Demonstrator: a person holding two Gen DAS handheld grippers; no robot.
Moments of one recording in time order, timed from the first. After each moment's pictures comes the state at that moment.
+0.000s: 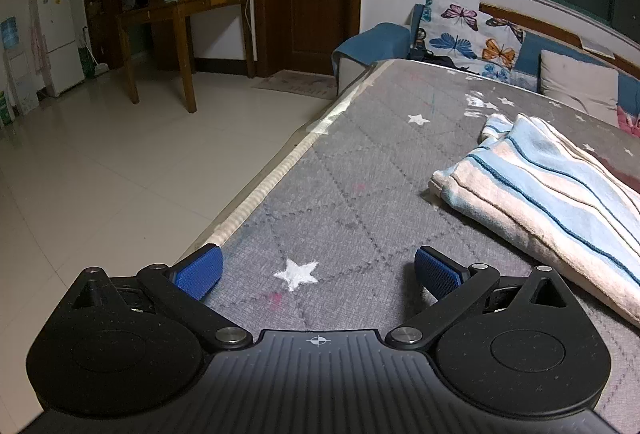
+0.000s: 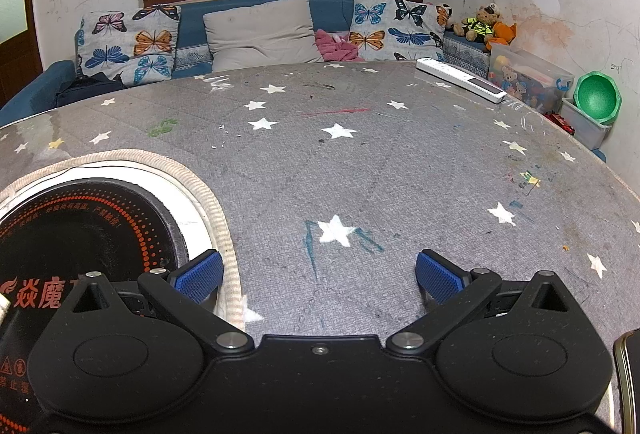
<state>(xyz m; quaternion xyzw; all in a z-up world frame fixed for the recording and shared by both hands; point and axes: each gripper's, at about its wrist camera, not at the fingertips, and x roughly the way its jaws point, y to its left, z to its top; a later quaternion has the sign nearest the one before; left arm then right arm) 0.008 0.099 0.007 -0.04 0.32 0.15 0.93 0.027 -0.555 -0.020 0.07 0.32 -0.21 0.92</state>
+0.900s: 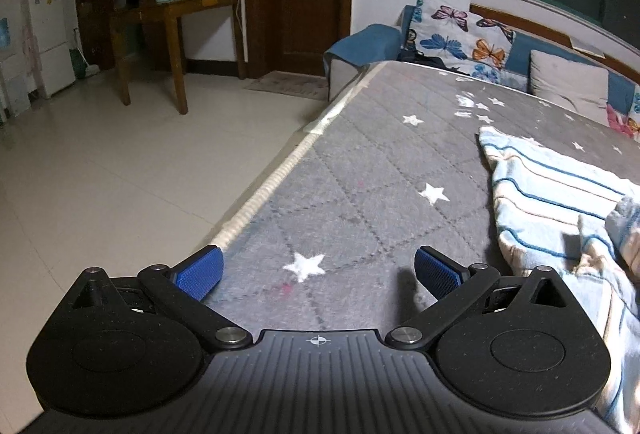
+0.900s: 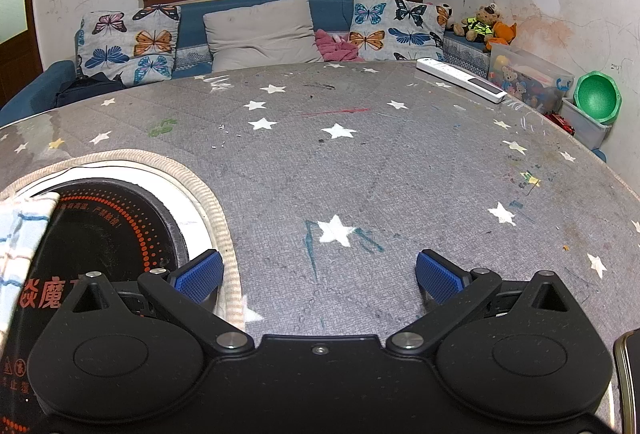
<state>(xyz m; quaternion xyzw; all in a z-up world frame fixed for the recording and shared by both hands) -0.009 0.108 0.008 -0.04 0.31 0.14 0.94 0.028 -0.555 -0.020 0.07 0.32 -0.21 0.92</state>
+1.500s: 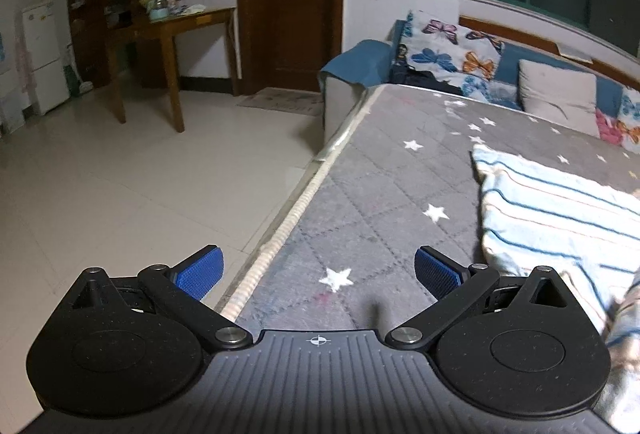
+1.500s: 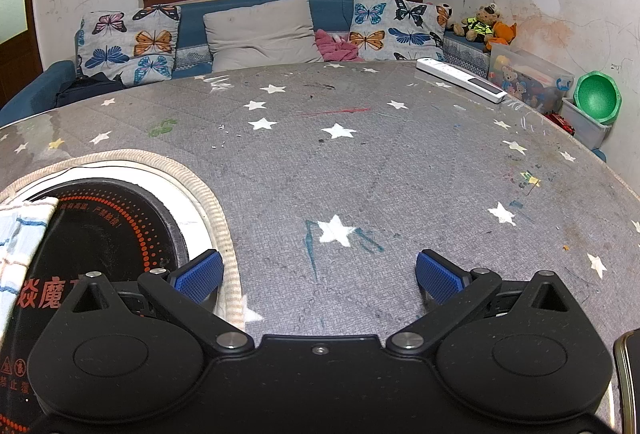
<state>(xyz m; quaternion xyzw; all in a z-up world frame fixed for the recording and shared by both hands) -0.043 0.115 0.034 -0.03 0.30 0.11 0.95 0.028 -0.555 -0.020 0.07 0.32 -0.21 0.92</state>
